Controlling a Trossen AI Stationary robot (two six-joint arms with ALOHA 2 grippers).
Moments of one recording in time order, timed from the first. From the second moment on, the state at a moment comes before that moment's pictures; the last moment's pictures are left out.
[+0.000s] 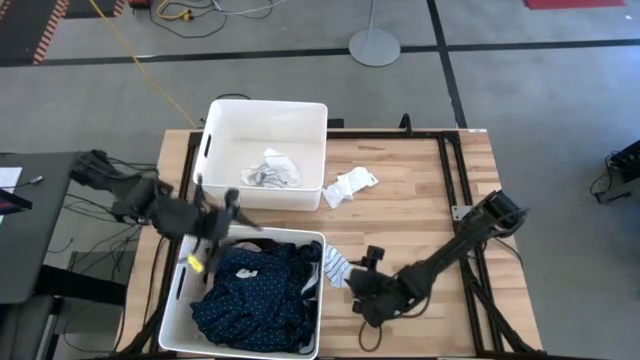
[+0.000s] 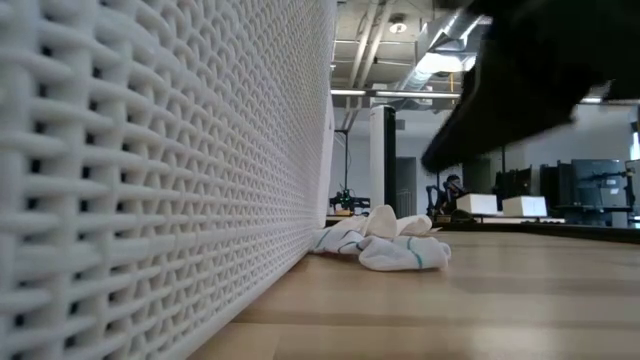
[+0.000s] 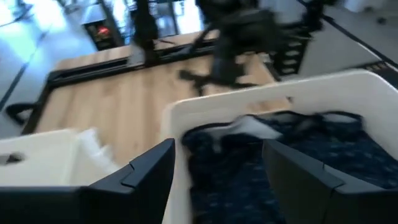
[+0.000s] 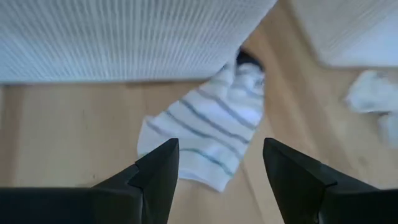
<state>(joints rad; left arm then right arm) -0.49 0.99 1.20 -0.66 -0.34 -0.03 0.64 1.85 1.15 -0.42 0.78 0.64</state>
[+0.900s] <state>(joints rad) -0.95 1.33 1.11 -0.02 -0.61 0.28 0.43 2.01 0.93 0.18 0.48 0.46</state>
